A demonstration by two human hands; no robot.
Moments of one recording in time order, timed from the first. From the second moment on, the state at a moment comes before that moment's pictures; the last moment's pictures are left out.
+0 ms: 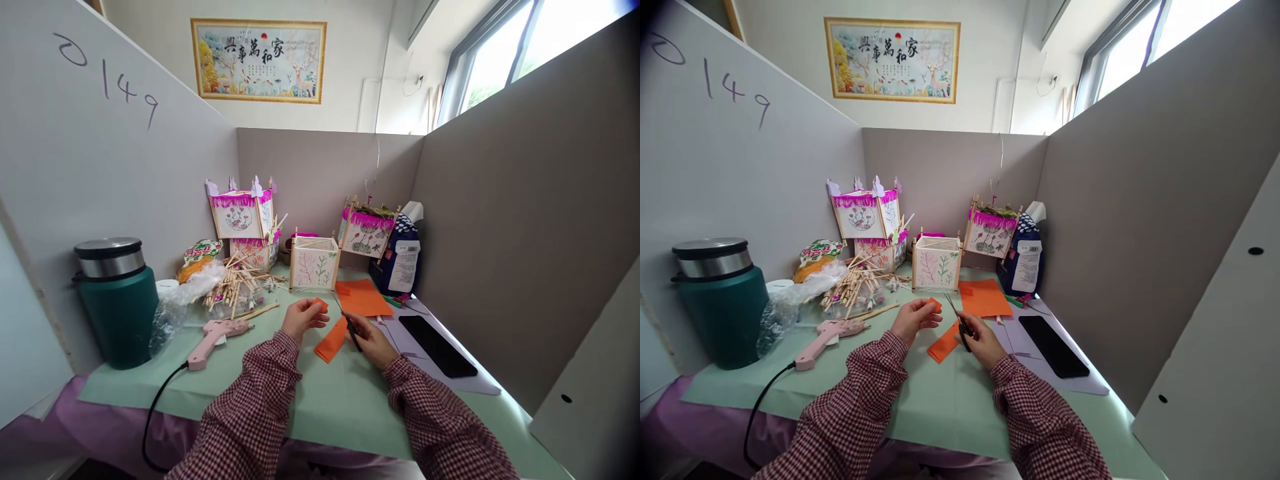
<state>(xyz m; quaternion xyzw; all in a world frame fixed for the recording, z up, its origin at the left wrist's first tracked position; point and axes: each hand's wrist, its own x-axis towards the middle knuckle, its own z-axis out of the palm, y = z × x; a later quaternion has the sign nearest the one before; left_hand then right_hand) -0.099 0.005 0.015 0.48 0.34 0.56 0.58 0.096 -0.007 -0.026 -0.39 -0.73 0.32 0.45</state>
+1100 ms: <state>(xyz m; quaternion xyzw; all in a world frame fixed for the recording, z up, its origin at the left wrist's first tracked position) -0.098 0.002 0.018 0.54 0.34 0.52 0.56 0.094 -0.017 -0.013 -0.39 -0.80 0.16 0.42</state>
